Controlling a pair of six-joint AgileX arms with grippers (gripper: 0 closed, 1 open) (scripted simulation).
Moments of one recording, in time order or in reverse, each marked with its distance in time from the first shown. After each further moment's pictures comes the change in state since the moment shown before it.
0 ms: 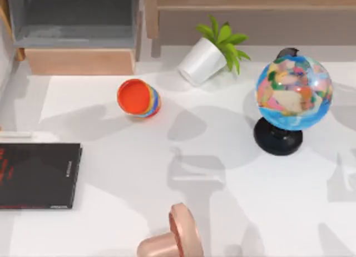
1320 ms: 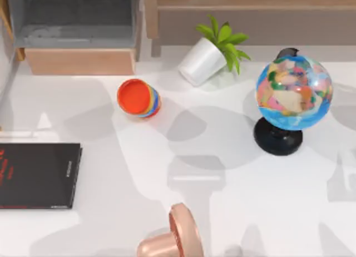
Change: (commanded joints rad) left arm 0.039 0.843 1.007 -0.411 0.089 0.041; right arm 0.000 0.000 0.000 0.000 0.000 0.000
